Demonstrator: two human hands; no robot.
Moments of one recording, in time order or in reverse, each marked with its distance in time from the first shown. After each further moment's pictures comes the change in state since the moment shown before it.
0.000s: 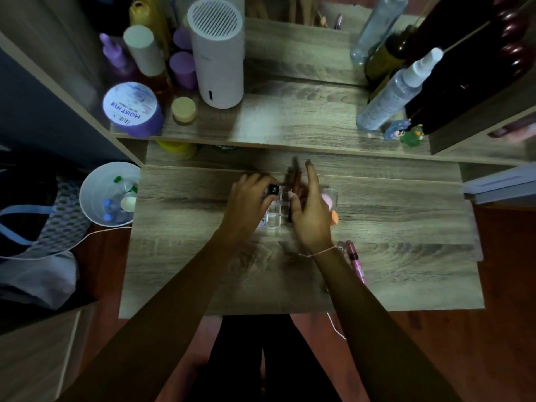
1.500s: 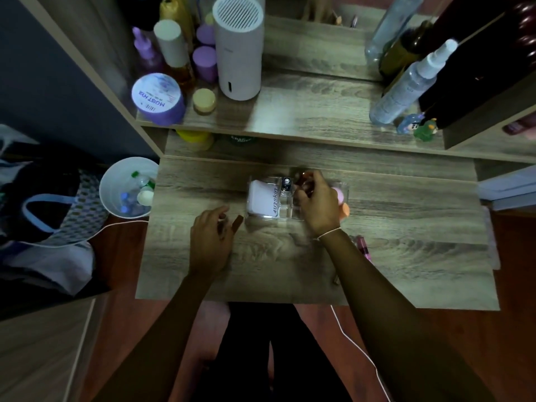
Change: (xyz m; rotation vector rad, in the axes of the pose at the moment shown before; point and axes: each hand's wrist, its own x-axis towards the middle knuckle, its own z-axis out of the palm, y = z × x) left_hand -0.110 -0.057 -0.019 -0.131 0.179 -0.379; right_hand 0.014 0.011 0.010 -0.126 -0.048 0.045
